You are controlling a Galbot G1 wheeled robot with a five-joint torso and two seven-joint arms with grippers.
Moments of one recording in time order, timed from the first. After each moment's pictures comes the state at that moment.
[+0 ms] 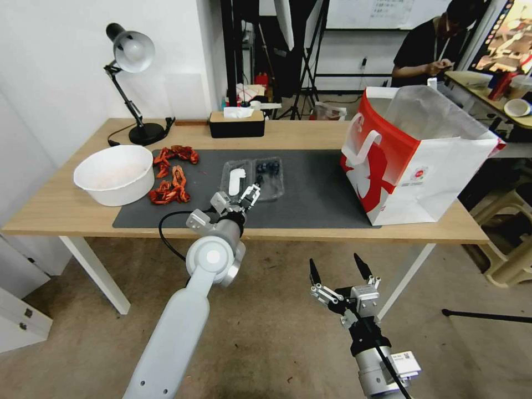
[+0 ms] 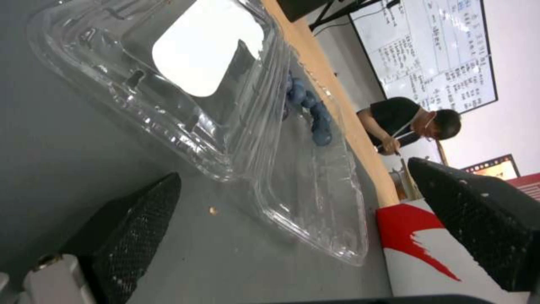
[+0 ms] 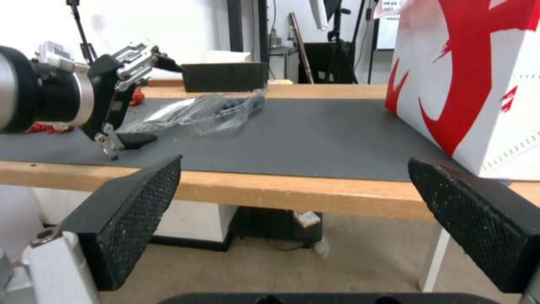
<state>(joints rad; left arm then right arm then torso) 0.94 -1.44 -0.19 -1.79 -1.31 0.15 -0.56 -1.79 1.31 0.30 2.21 0.06 0.17 0.16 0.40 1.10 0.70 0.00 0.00</state>
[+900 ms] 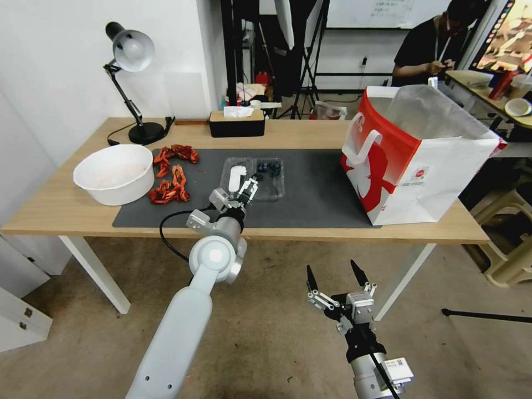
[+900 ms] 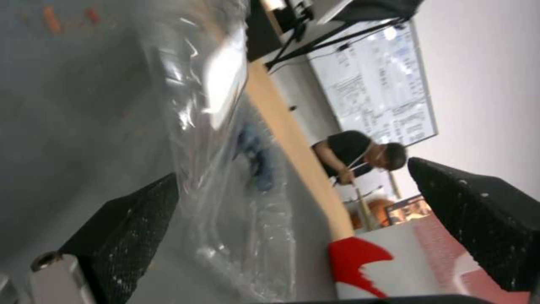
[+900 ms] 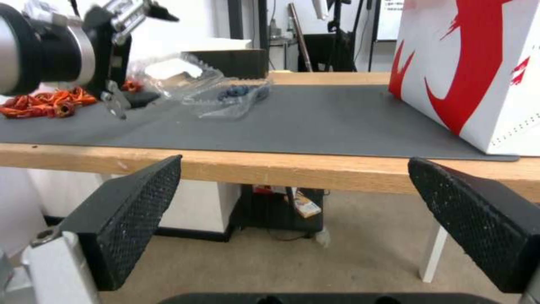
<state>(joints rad) 0.95 -1.44 -0.19 -1.79 -1.30 0.03 -0.39 -1.80 1.34 0.29 2.18 0.03 0.19 0.16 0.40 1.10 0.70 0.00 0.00</state>
